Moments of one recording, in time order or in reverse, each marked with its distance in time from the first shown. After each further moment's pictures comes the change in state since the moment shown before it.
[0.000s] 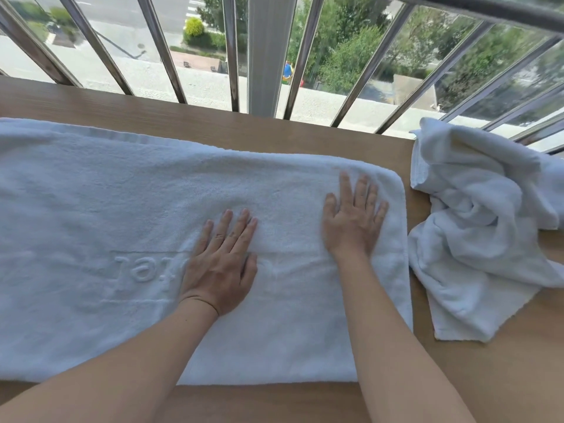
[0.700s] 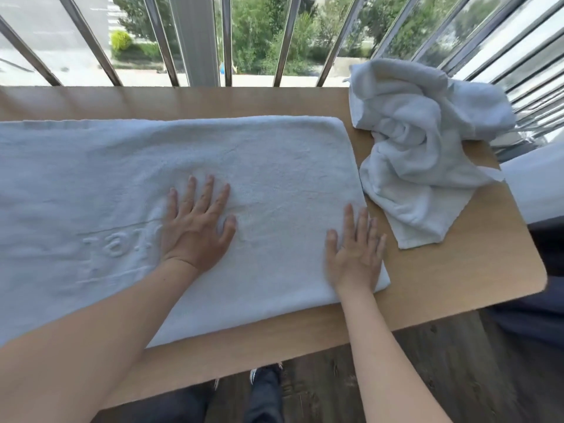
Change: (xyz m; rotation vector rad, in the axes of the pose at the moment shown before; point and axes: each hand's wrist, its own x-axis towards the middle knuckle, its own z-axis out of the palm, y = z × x) left_hand -0.003 0.002 -0.006 0.055 -0.095 0.050; right_hand -0.172 0.090 0.011 -0.020 -0.012 0.258
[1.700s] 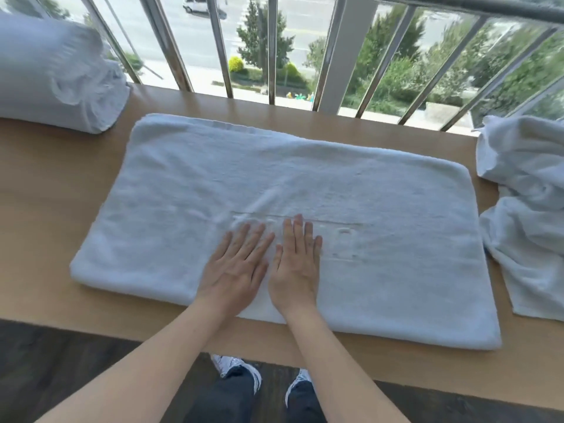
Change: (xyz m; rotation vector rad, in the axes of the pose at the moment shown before) left_hand -0.136 -0.104 -0.004 -0.016 0.001 -0.038; right_hand -0.129 -0.231 0.046 0.334 -0.060 -0.636
